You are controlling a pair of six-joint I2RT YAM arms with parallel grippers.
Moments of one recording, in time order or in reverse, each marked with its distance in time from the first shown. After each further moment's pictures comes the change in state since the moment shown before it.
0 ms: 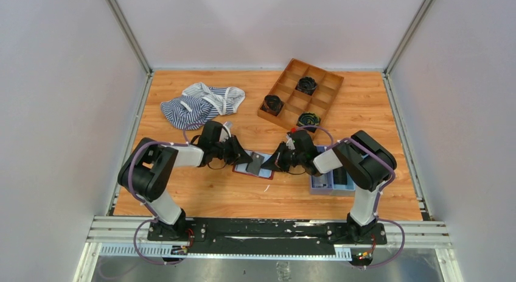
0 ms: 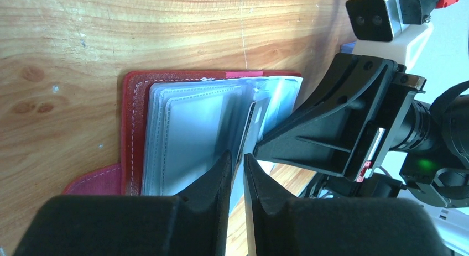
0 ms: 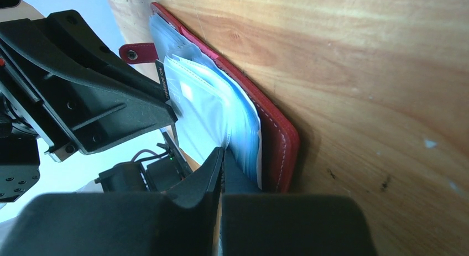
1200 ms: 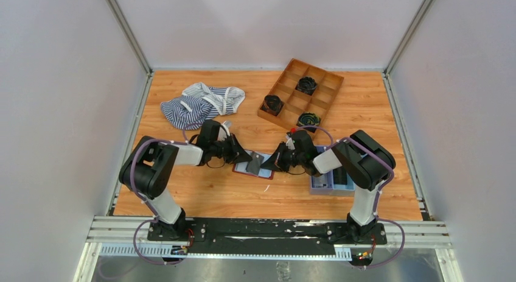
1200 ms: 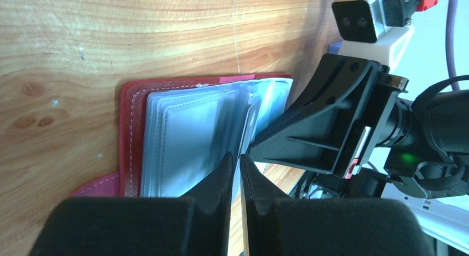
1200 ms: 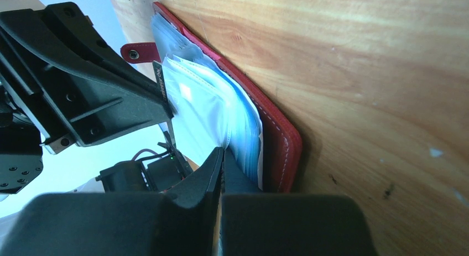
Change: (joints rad) left arm 0.026 0.013 0.001 0.038 0.051 -0.014; right arm 0.000 0.013 -0.002 0.025 -0.008 0.002
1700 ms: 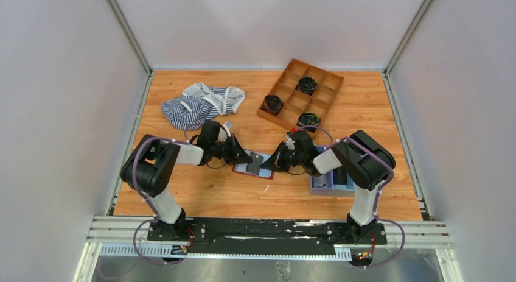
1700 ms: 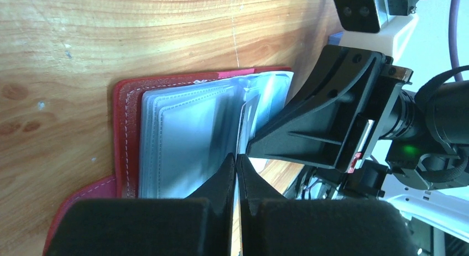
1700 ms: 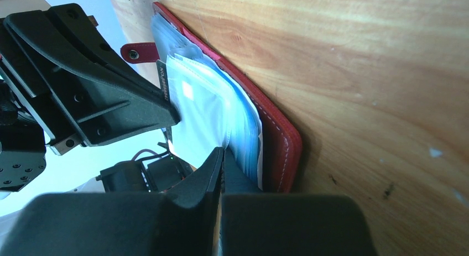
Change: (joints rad) left arm 0.001 0.034 0.001 0.008 0.042 0.012; right arm 0.000 0.000 0.000 0.000 0.000 0.000
